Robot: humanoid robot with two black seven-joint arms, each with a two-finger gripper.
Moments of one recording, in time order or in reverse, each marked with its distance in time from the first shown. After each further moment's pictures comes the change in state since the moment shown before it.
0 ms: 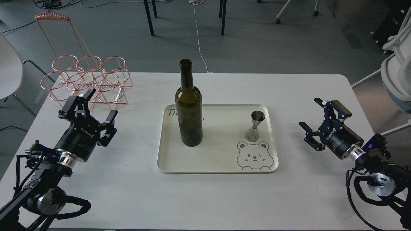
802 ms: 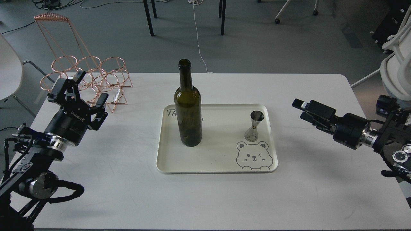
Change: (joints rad) left arm -0.080 0.063 -0.007 0.021 -0.012 0.015 -0.022; right arm 0.056 -0.272 -0.025 0.385 -1.085 -0.365 0.000
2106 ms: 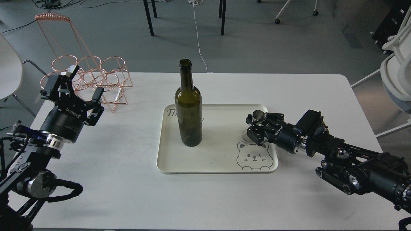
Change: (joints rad) left arm 0.003 0.002 -0.012 -0.012 0.001 0.001 -0.046; right arm 0.198 0.525 -0.288 -0.544 -0.544 -0.534 0.000
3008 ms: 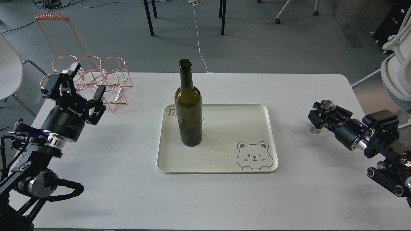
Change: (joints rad) left arm -0.001 -0.002 0.001 -0.021 0.002 -0.001 0.001; right arm -0.095 -0.253 0.051 -0.034 0.356 0.000 0.000
